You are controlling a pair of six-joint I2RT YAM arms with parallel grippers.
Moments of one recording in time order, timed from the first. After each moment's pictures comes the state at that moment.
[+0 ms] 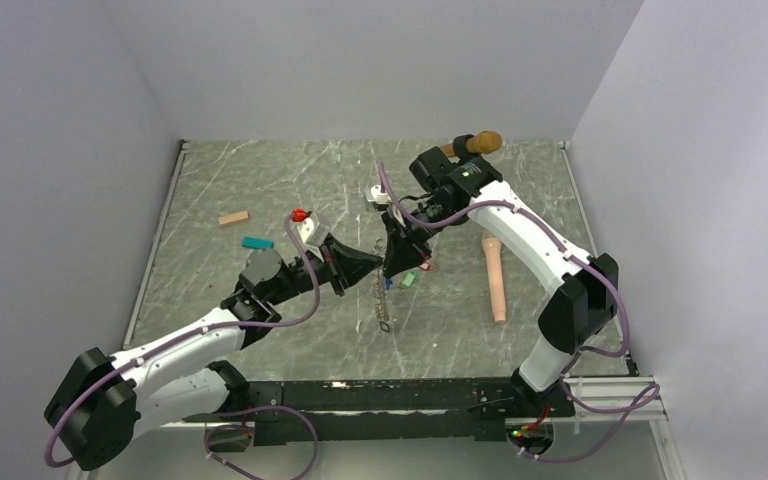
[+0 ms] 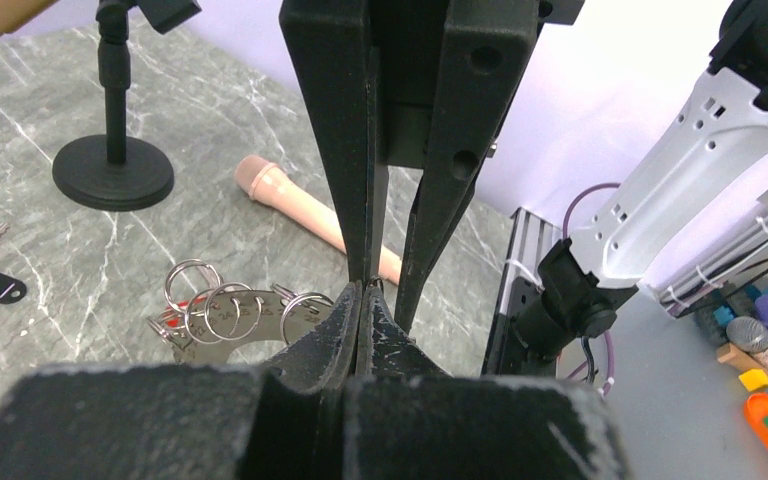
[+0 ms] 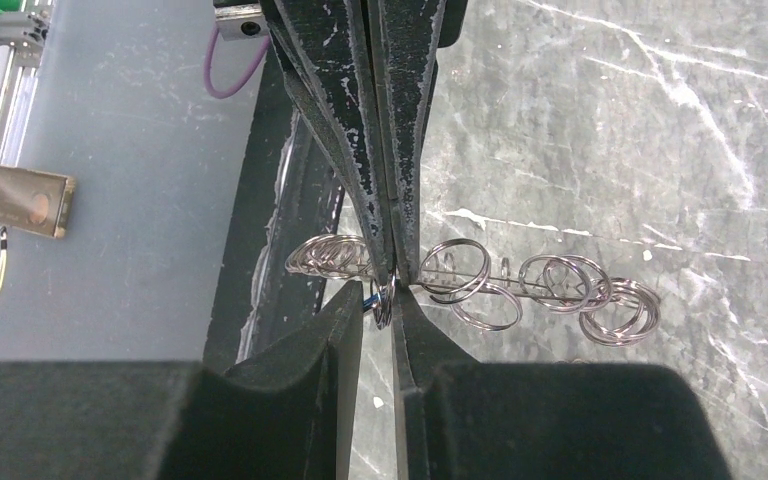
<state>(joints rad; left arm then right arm) -0.72 1.01 0.48 0.68 0.41 -0.45 0.61 1.68 1.63 -1.23 -1.01 -0.83</state>
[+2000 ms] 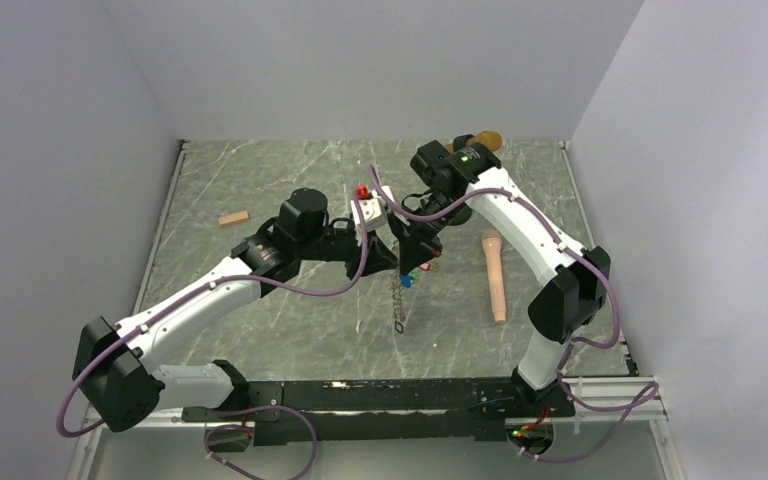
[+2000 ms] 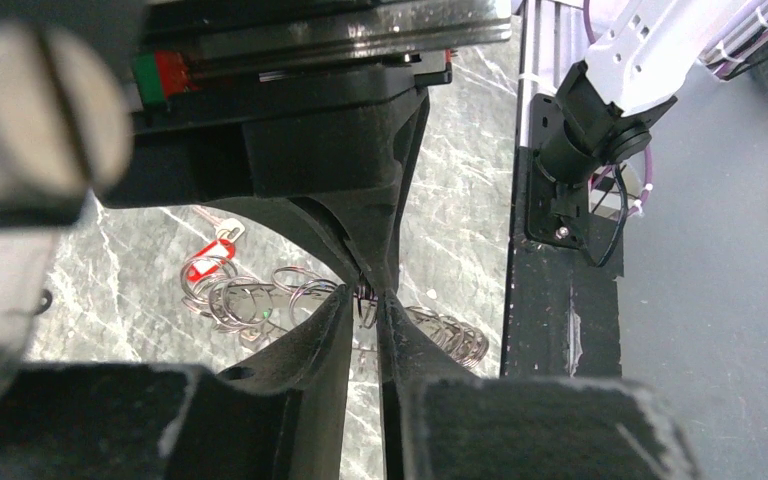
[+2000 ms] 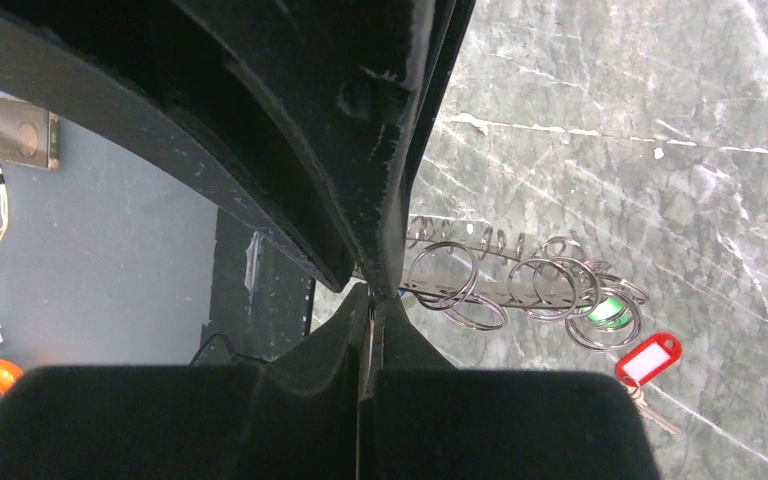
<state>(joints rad) -0.74 1.24 1.01 -0.11 0.67 0.05 0.60 1.75 1.80 -1.50 -0.84 -0.93</state>
